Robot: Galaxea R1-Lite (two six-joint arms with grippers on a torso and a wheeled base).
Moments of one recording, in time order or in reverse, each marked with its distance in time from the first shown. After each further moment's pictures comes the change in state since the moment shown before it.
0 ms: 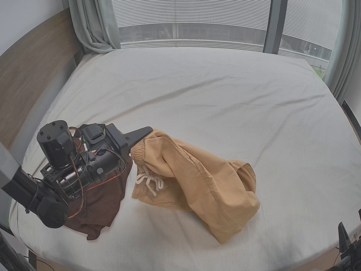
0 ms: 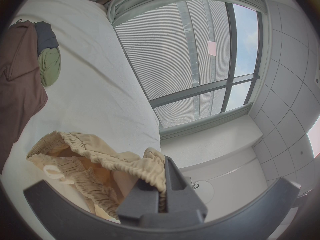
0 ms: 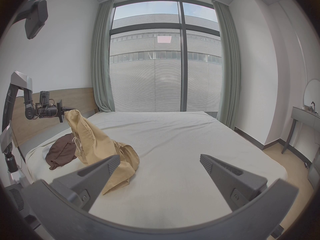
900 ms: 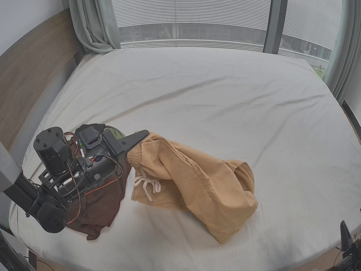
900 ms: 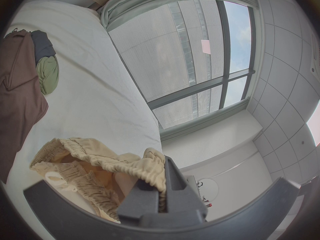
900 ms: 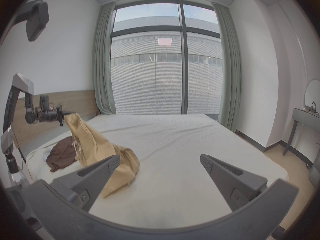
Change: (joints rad) left arm 0.009 0.008 0.060 -0.089 -0.006 0.061; right arm 0.004 0.000 -0.009 -0.017 0.006 -0.001
